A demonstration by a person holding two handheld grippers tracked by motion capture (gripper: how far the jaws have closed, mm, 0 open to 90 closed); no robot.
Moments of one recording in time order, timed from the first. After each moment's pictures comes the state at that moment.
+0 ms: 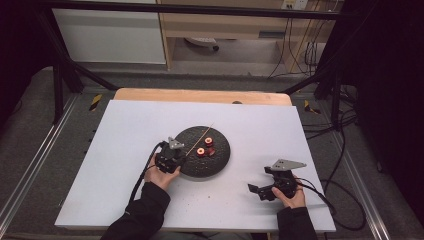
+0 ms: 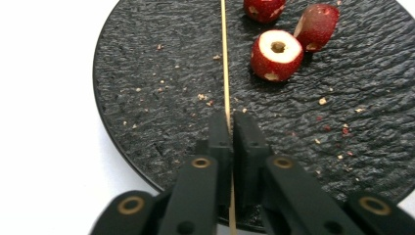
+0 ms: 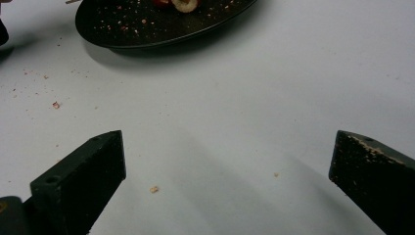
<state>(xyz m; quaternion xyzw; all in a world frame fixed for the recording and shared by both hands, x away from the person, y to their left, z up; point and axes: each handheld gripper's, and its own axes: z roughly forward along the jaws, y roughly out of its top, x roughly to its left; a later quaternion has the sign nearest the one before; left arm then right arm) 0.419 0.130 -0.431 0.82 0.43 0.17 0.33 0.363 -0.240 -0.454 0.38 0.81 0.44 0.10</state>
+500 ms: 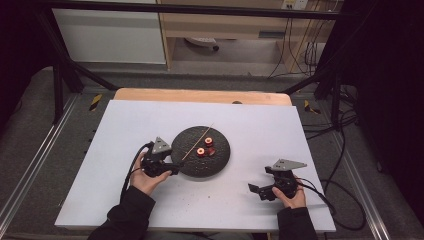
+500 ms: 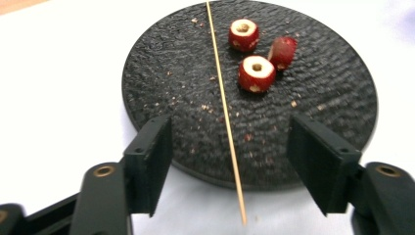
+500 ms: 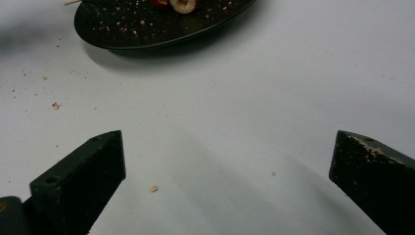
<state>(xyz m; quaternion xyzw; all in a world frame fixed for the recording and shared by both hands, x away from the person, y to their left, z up) 0.398 0.165 -0.412 0.82 0.38 0.18 0.40 0.362 -0.241 -0.453 0.38 0.80 0.44 0.11</state>
